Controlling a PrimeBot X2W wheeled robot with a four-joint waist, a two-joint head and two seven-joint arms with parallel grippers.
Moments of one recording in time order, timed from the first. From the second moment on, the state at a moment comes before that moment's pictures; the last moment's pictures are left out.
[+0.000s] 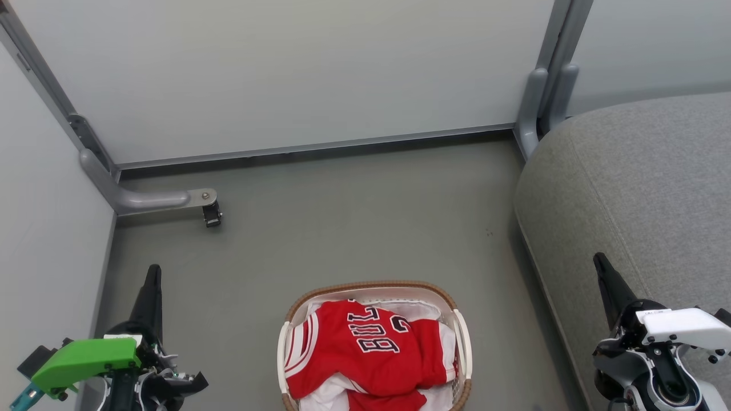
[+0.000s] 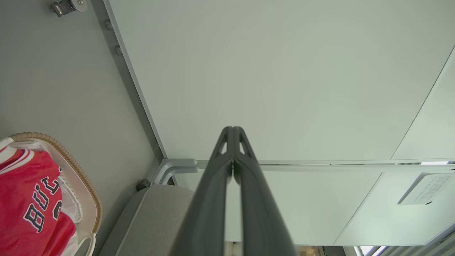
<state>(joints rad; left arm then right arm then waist) -0.10 0.05 0.11 0.25 -1.61 -0.13 0.11 -0.11 -0.05 -0.11 0.25 1.61 0.13 0.11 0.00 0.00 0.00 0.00</state>
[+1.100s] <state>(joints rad) -0.07 0.04 0.09 0.29 -1.56 -0.13 0.06 -0.09 -0.06 -0.05 0.28 1.55 0.13 0.06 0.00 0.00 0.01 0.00</state>
